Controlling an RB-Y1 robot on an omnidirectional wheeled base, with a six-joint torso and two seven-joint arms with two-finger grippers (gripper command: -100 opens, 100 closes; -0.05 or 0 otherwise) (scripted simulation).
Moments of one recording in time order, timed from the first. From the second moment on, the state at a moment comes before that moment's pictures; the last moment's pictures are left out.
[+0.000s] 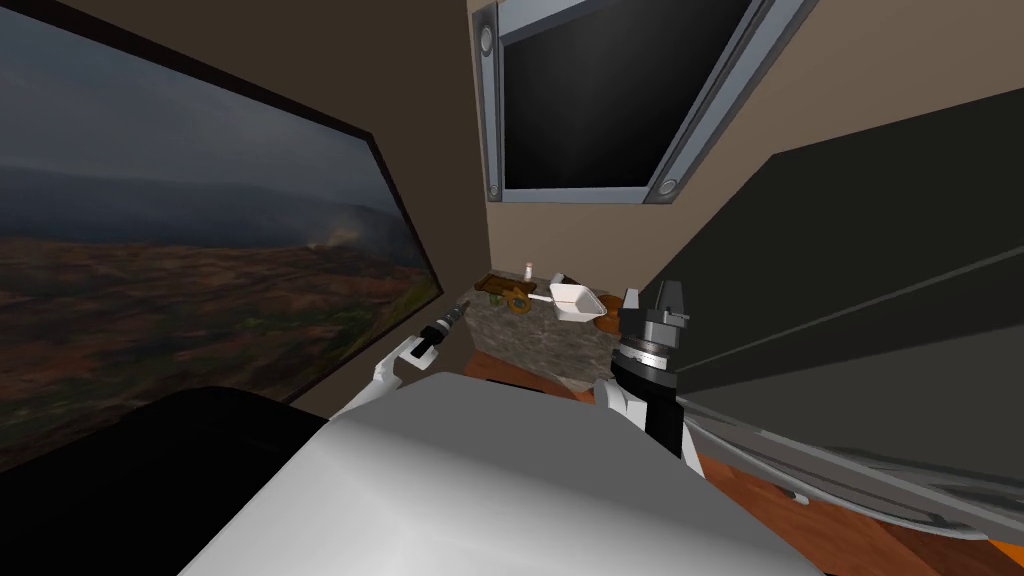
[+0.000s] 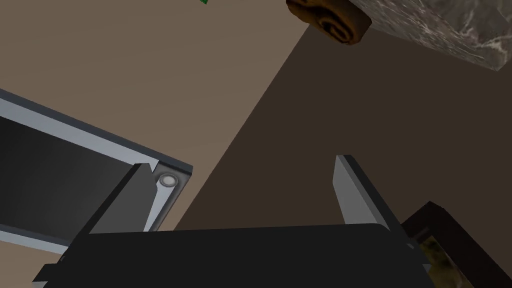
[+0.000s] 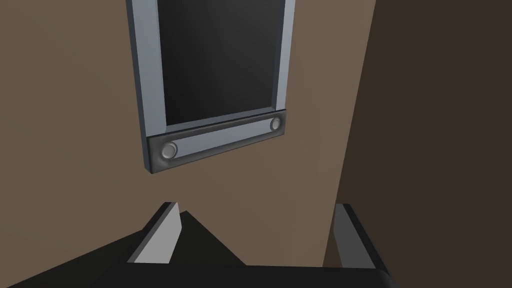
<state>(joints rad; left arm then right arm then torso) 0.30 0.56 -0.03 -1.77 -0.28 -0.10 -0.16 0.50 0.04 -0.01 -2.40 0.03 -0.44 0.03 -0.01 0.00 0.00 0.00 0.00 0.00</state>
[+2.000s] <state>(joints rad) 0.16 0.71 -0.07 -1.56 -0.33 -0.02 -0.20 0.50 0.04 -0.01 -2.40 0.03 -0.44 0.03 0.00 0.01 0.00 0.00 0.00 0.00</state>
